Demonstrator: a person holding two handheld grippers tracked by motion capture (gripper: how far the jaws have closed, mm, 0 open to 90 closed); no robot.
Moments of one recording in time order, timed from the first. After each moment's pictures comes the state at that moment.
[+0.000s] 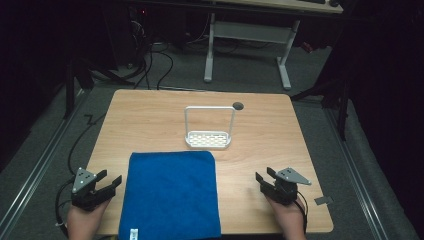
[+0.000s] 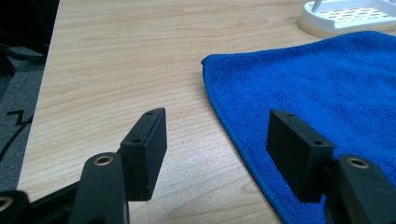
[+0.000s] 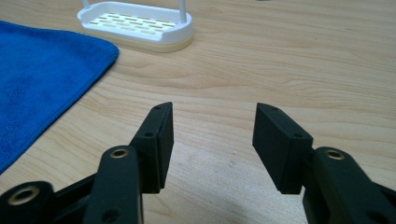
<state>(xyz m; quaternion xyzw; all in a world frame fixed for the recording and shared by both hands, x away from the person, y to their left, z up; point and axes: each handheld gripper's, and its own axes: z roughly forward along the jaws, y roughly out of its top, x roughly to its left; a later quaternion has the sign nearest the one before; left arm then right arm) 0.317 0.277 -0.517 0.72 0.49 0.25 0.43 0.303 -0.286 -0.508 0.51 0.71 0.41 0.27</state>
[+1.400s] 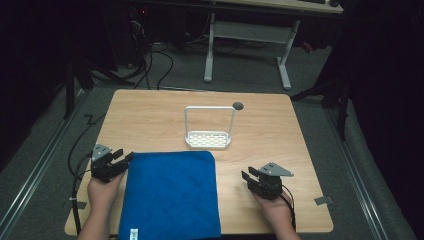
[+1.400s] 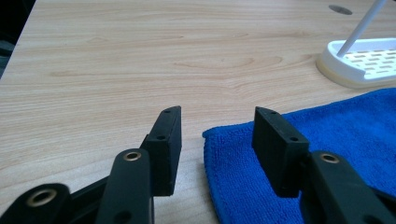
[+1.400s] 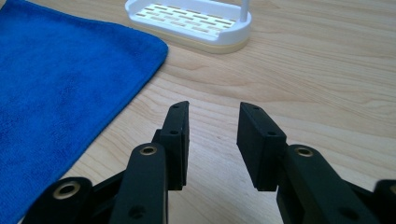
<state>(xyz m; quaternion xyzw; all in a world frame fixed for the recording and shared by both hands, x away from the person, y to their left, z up) 0.396 0.250 -0.517 0.70 0.51 0.23 0.44 0.321 -0.245 -0.503 0.47 0.75 0.40 0.22</state>
